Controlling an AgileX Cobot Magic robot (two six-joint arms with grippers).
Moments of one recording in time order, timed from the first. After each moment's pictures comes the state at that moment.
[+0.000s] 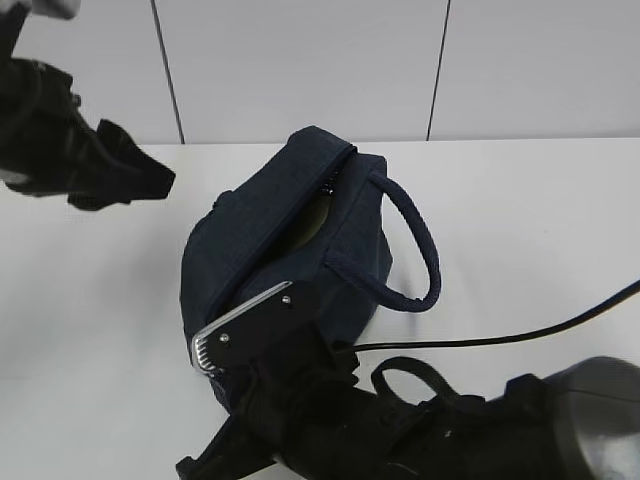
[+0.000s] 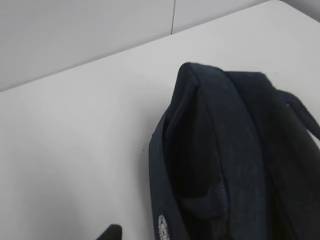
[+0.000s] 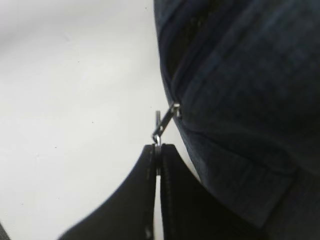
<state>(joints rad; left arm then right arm) -0.37 1.29 -0.92 -0.45 0.50 0.52 1.03 1.88 -0.75 0.45 -0.52 -0.16</state>
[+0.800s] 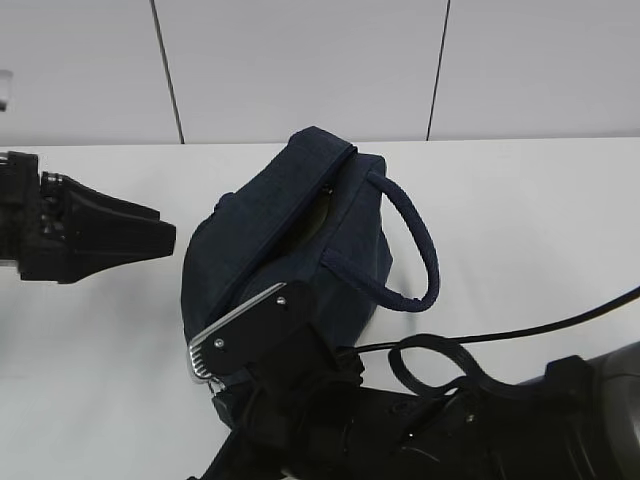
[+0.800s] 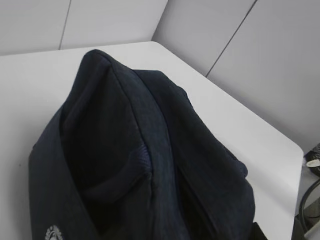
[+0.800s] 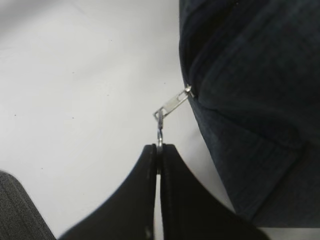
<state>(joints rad) -0.04 1.43 -0.67 -1.46 1.00 1.70 1.03 1.81 -0.75 0.45 -0.36 -0.20</state>
